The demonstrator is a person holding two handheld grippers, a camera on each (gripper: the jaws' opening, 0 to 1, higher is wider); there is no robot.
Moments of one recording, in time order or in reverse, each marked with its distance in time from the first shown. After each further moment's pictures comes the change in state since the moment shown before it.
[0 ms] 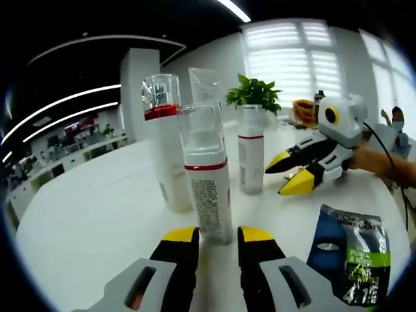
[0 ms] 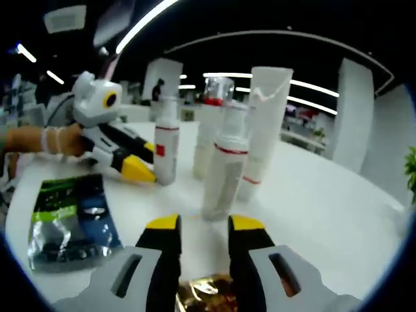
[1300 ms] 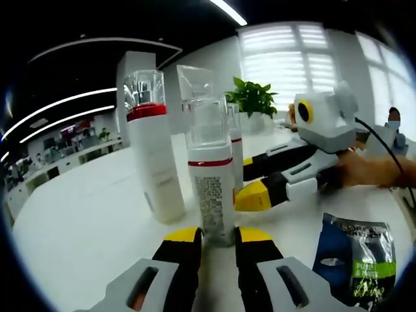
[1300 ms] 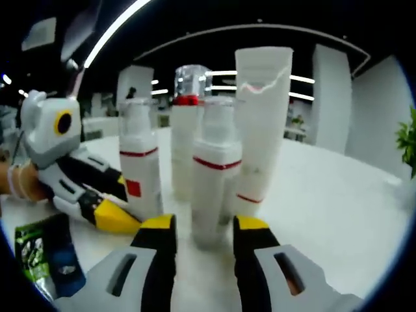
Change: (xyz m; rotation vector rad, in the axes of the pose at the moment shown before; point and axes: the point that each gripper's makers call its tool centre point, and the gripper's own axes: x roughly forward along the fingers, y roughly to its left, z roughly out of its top) left arm 0.020 -0.010 0.007 -0.005 -0.029 -0.041; right arm 0.053 -0.013 0.013 0.166 0.005 -0.139
